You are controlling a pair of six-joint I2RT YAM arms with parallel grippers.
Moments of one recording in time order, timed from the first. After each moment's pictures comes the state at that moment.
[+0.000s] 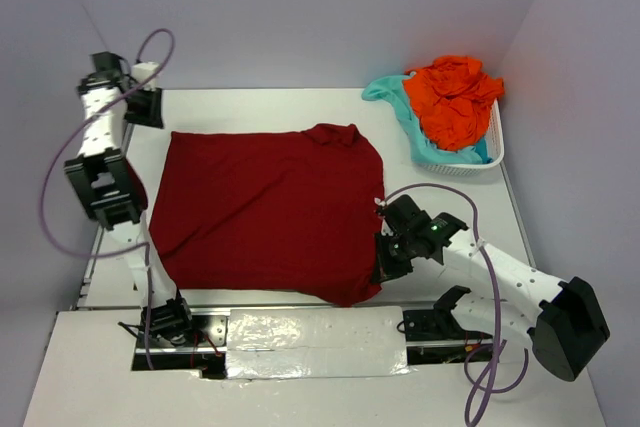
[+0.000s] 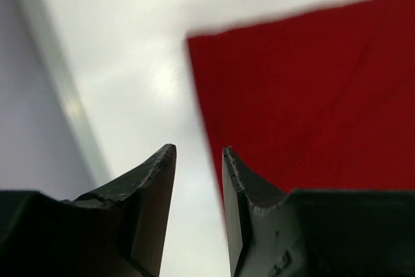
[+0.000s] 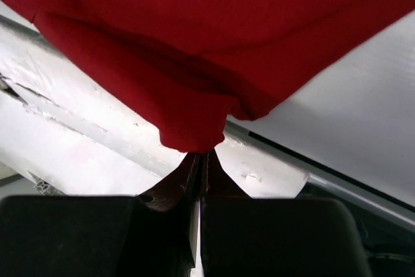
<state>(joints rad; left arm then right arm) 0.38 2.11 2.07 -0.96 0.31 0.47 0.64 1.00 0.60 -0.79 -0.33 0.60</state>
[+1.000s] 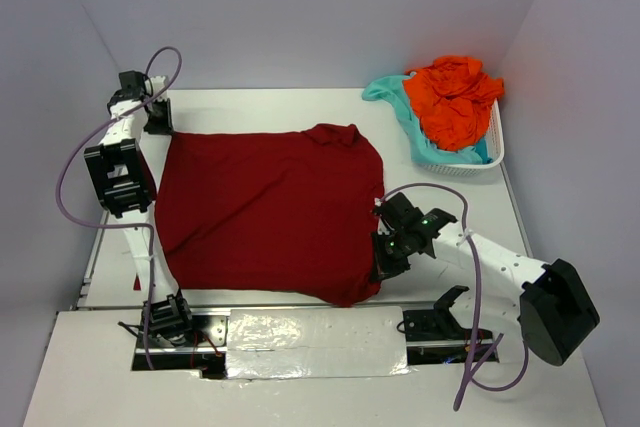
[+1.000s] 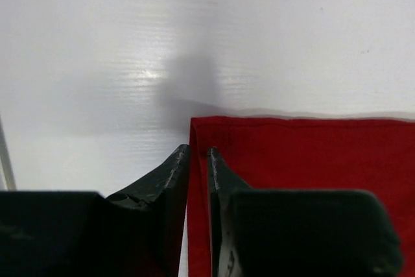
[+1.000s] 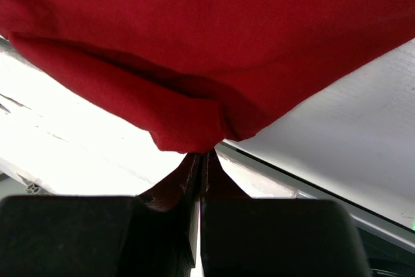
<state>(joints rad) 0.31 2.37 2.06 -0.63 0.20 0.18 0.62 1.12 0.60 -0.72 -0.33 0.55</state>
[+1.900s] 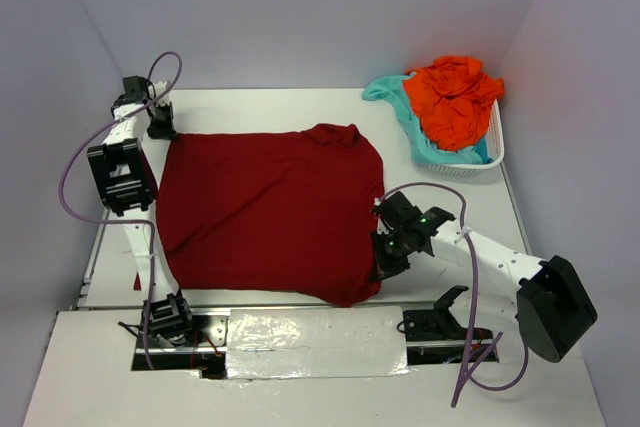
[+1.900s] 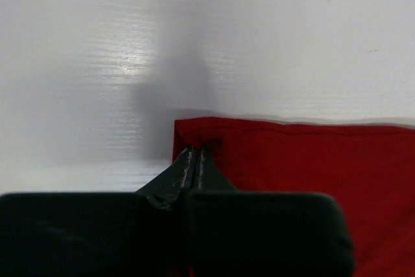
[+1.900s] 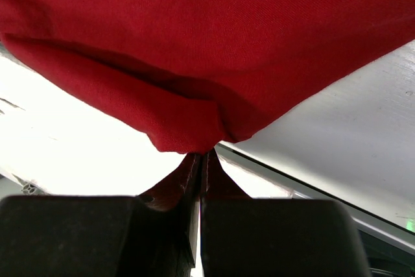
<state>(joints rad) 0.31 2.42 2.08 -0.64 0.23 0.12 0.62 1.14 0.60 -0.73 -0.32 0.54</state>
